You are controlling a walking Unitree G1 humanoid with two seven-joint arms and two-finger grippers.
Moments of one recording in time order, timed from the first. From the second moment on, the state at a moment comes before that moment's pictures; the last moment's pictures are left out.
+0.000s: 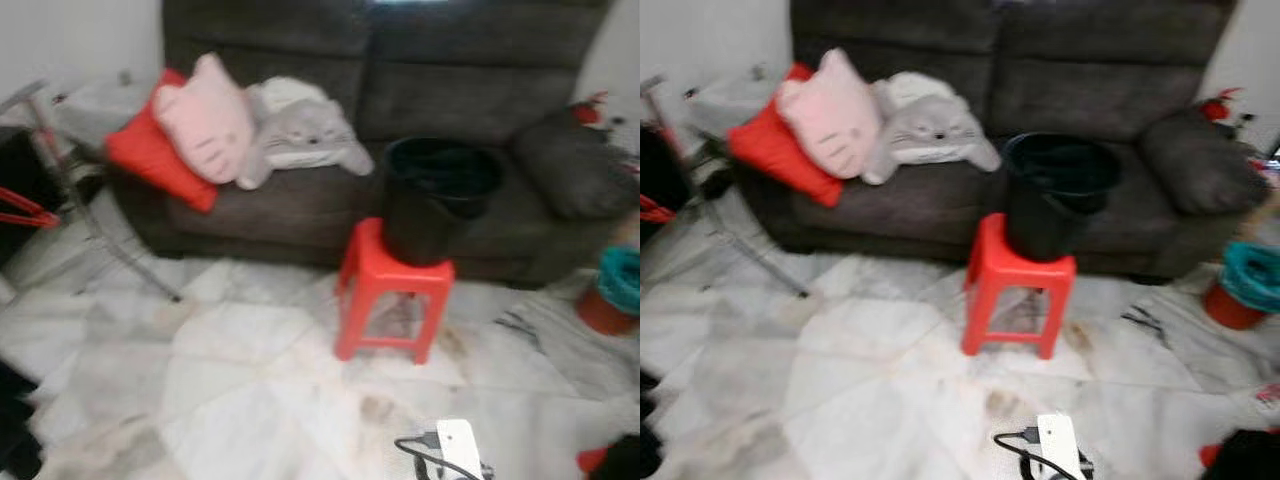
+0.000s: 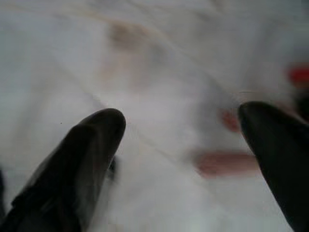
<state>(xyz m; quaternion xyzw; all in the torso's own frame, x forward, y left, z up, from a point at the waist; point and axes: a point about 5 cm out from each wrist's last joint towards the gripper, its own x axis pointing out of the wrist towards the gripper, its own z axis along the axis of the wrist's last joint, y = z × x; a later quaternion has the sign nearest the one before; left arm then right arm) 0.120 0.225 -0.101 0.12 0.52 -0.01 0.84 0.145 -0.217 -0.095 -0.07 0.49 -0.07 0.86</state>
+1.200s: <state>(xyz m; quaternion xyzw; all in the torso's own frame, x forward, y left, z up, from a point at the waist) 0.114 0.246 -0.098 0.14 0.53 0.01 0.83 0.171 -0.185 -0.089 -0.07 0.46 -0.03 0.89</state>
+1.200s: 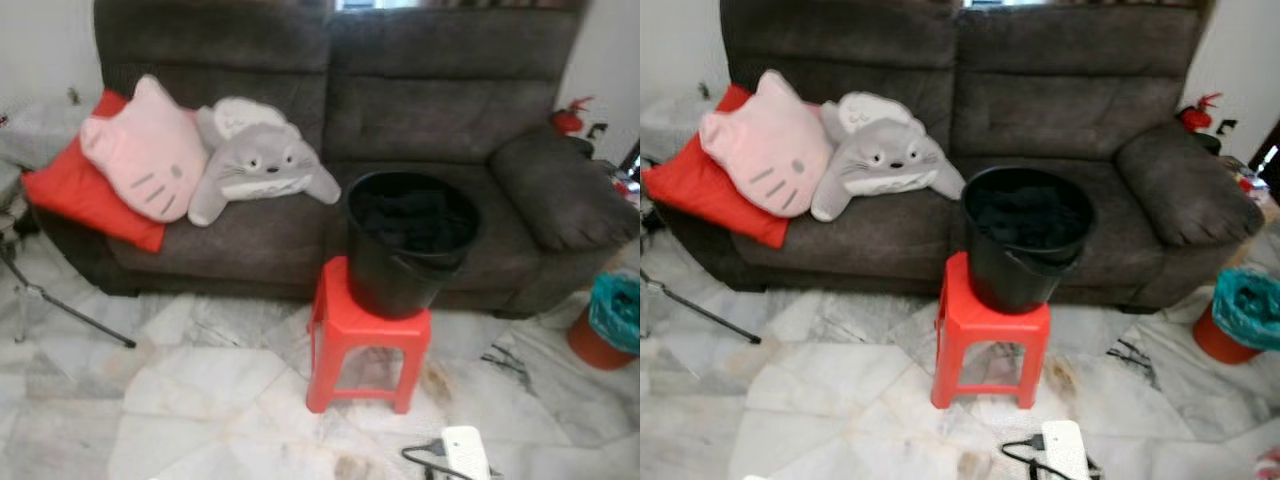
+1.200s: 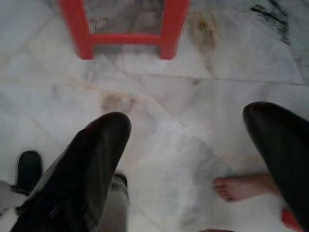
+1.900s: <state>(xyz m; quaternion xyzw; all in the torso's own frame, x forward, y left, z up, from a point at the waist) 0.122 0.236 -0.099 0.13 0.53 0.00 0.84 0.155 -0.201 -0.093 -0.09 0.48 -0.04 0.87</state>
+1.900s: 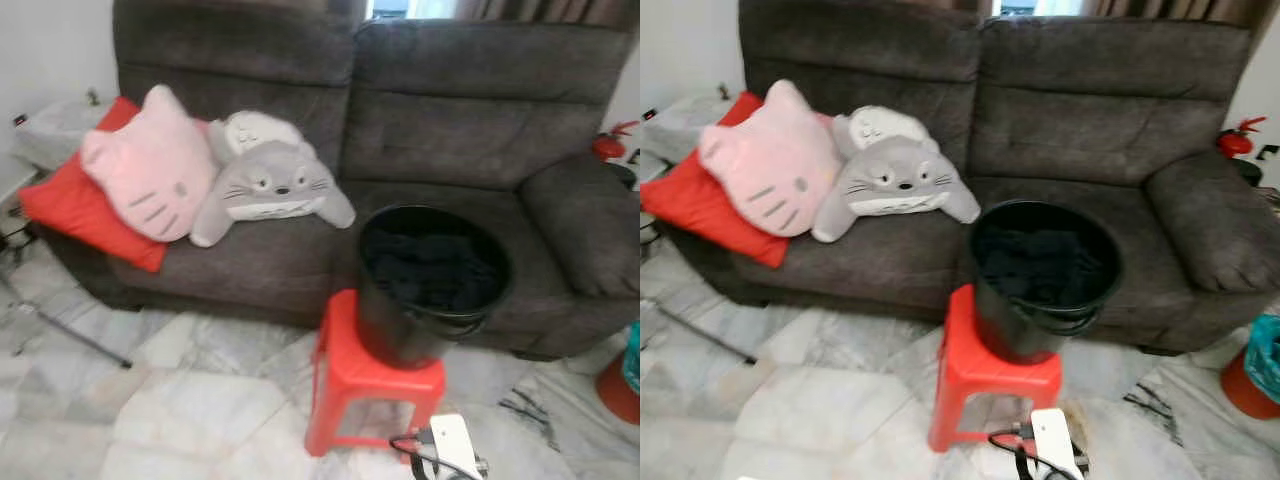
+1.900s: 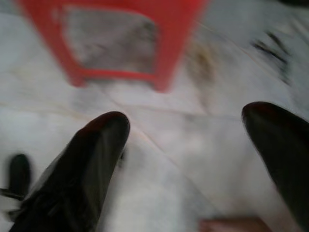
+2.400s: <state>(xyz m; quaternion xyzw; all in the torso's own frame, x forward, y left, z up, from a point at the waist) 0.123 0.242 -0.096 0.14 0.52 0.00 0.84 0.178 -0.194 -0.084 -0.08 0.43 -0.03 0.90</state>
